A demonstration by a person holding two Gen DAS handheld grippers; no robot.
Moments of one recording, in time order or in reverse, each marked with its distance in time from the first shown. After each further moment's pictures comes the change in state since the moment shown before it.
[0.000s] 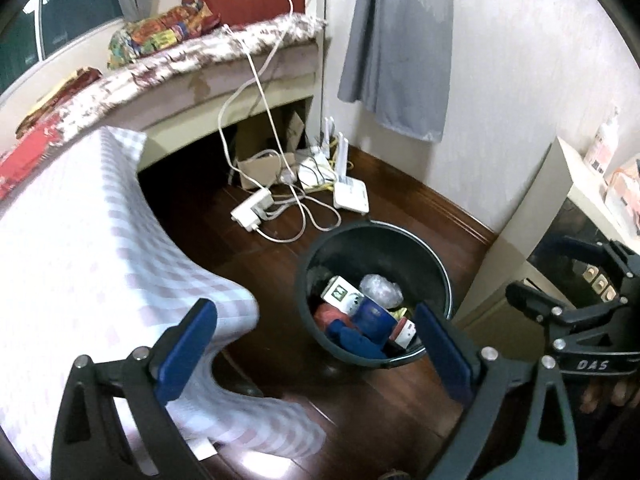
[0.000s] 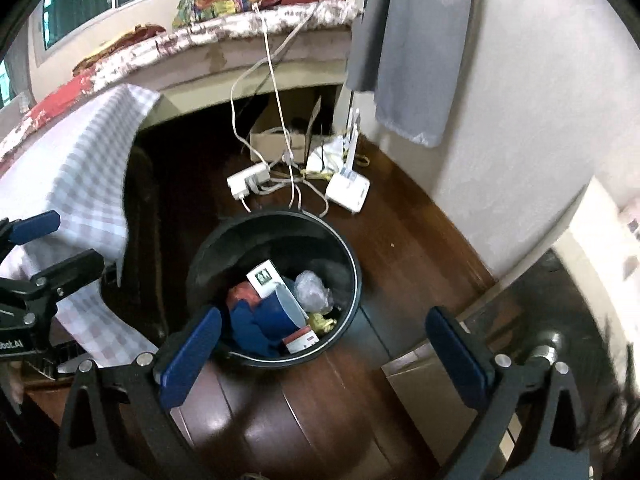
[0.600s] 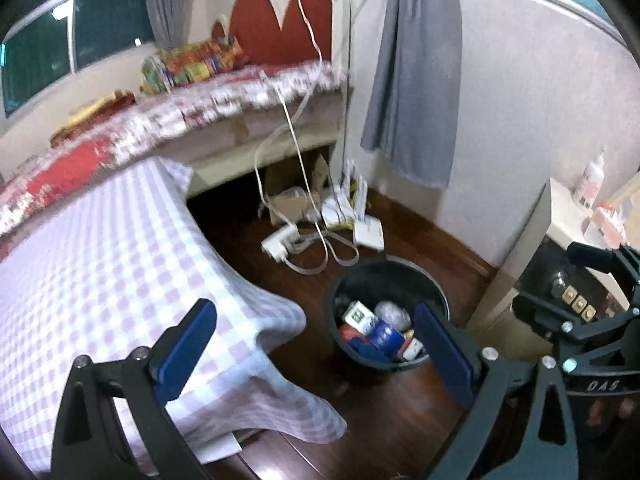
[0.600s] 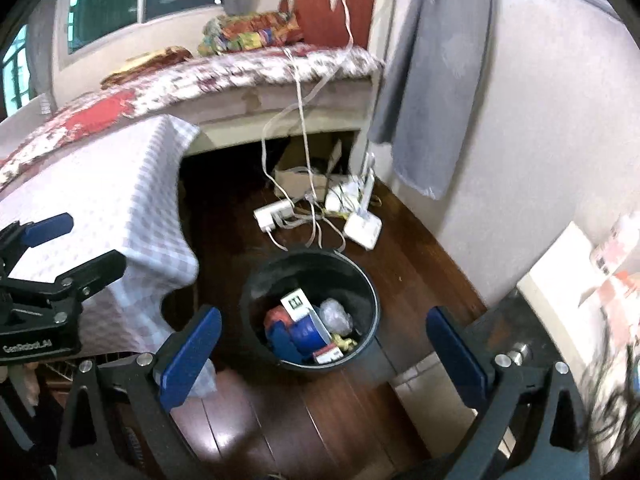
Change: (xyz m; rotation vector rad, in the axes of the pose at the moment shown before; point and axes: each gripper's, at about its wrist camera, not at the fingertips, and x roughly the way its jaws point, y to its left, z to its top) left arm -0.083 0.025 -0.002 -0.035 -0.152 0.059; right arm -0.091 0.053 0.013 -0.084 -0.114 -0.012
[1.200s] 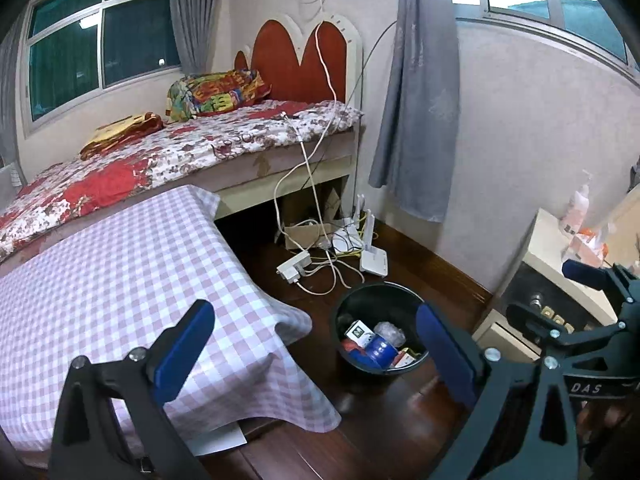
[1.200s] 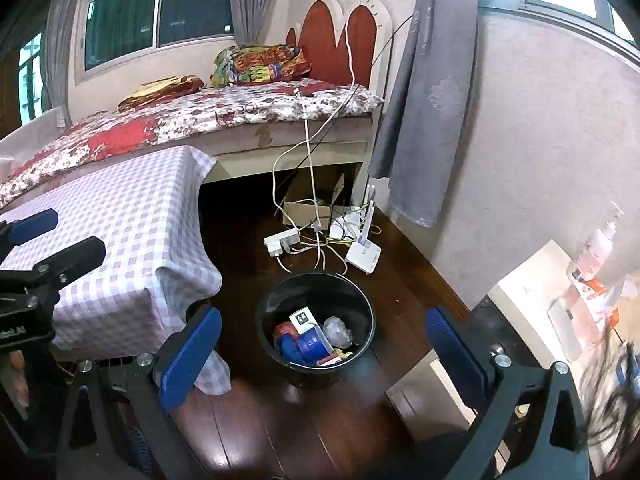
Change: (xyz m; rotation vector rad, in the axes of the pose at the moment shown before) left arm -0.069 -0.002 -0.002 -0.046 -0.089 0.037; right arm -0.067 -0.010 -0.015 0.032 -0.099 0.018
